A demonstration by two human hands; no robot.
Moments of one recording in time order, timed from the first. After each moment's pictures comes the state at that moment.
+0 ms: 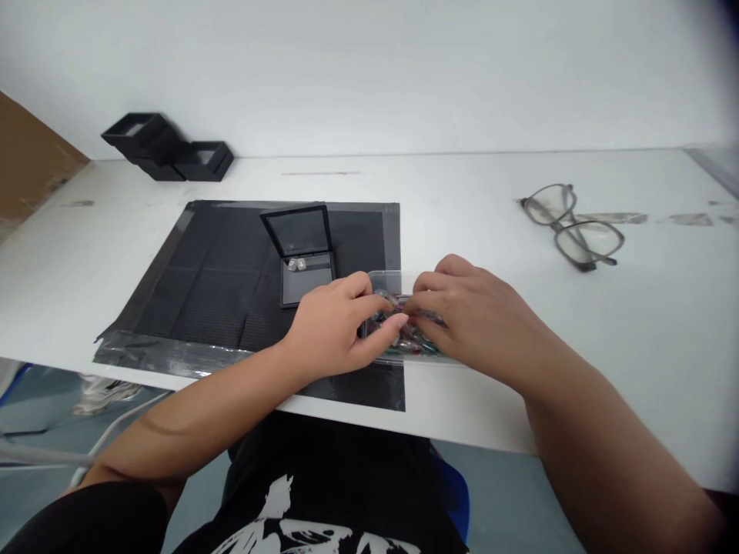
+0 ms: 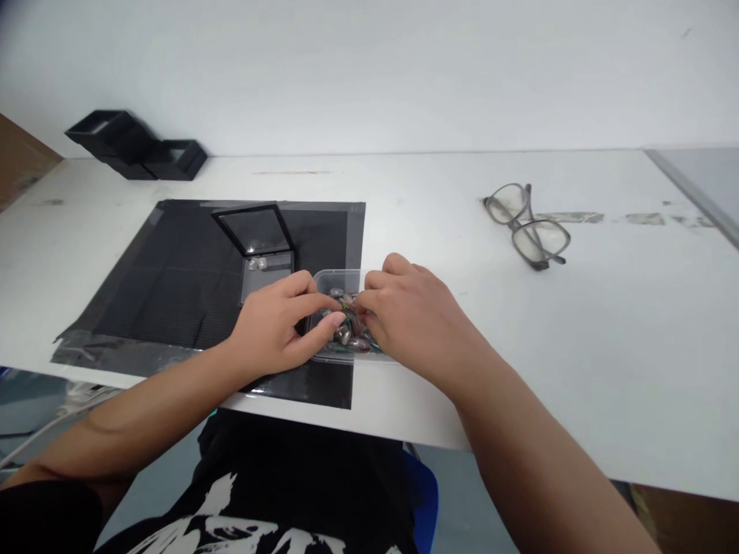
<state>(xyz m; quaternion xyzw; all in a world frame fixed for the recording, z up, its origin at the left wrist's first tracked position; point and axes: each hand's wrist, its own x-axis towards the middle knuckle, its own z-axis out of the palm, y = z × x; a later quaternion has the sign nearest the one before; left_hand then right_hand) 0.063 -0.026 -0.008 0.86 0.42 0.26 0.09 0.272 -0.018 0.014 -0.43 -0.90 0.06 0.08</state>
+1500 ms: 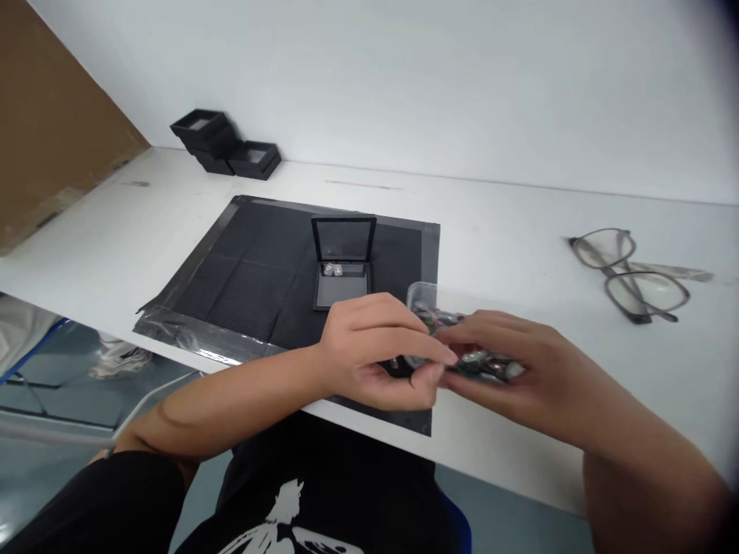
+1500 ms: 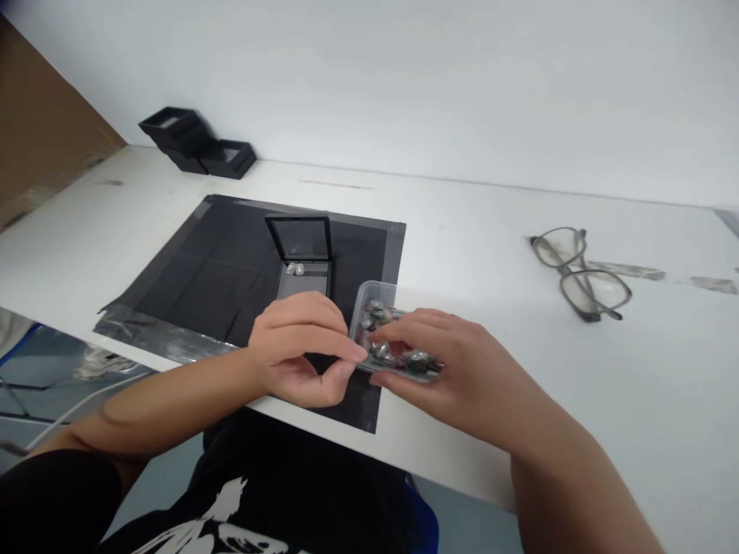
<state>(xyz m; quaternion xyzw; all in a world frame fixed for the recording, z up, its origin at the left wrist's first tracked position) 0.067 -0.027 -0.001 0.77 0.23 0.59 0.06 0.283 -0.030 0.017 -0.38 -0.87 0.25 0.18</state>
